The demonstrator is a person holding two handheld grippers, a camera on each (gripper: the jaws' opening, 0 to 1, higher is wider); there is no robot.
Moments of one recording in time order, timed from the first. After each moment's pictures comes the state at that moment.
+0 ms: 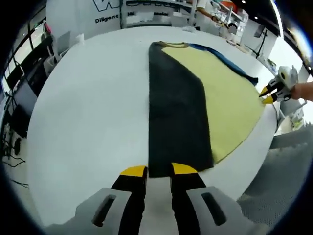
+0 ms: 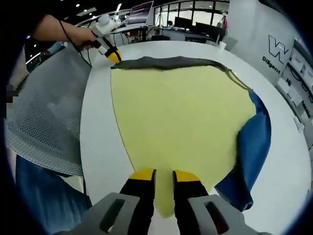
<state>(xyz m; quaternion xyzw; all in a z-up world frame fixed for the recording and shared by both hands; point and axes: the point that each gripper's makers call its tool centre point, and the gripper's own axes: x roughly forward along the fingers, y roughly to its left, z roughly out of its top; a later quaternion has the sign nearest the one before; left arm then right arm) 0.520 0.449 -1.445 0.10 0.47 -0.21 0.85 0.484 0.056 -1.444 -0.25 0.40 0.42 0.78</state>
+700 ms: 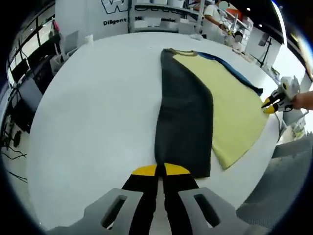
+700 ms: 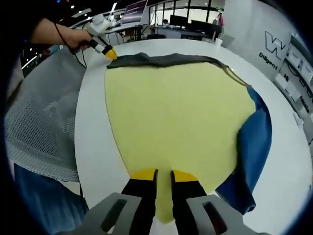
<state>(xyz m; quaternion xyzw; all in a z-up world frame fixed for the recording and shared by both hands) 0.541 0.475 -1.433 0.05 0.45 -0.18 0.87 0.491 0.060 -1.449 -0.24 0.40 0.41 0.78</state>
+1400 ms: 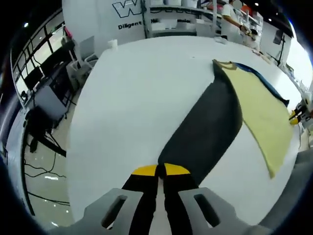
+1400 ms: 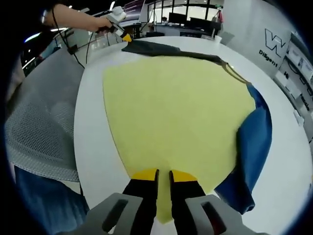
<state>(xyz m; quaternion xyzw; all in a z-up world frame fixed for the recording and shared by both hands) 0.649 0.582 -1.407 0.11 0.44 -0.13 0.88 0.492 0.059 -1.450 -0.24 0.41 0.41 0.78</state>
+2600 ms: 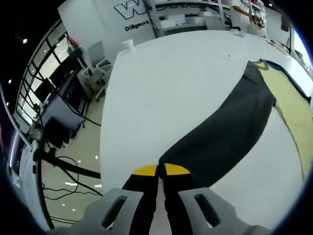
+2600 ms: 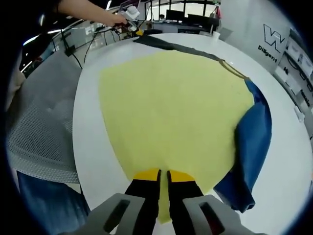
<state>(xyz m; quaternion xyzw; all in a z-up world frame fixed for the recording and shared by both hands) 0.732 0.640 -1.396 0.18 0.42 -0.07 0.89 0.496 0.059 -1.451 -0.23 0.43 0.40 0.77</state>
